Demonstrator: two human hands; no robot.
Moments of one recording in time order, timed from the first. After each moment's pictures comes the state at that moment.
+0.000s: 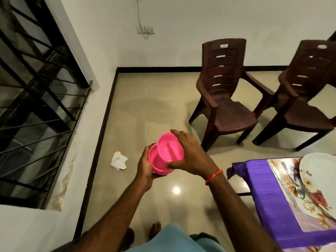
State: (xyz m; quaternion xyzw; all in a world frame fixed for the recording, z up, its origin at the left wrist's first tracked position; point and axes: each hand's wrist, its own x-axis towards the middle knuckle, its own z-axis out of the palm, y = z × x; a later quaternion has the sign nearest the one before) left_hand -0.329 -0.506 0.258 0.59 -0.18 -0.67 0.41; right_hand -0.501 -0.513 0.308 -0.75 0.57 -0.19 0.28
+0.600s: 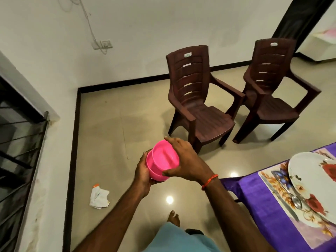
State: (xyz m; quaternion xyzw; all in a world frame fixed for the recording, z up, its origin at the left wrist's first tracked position) left_hand -0.390 -0.663 0.247 0.55 -0.26 -0.73 0.32; right_hand -0.559 -0.630 0.295 -0.69 0.64 -0.22 0.26
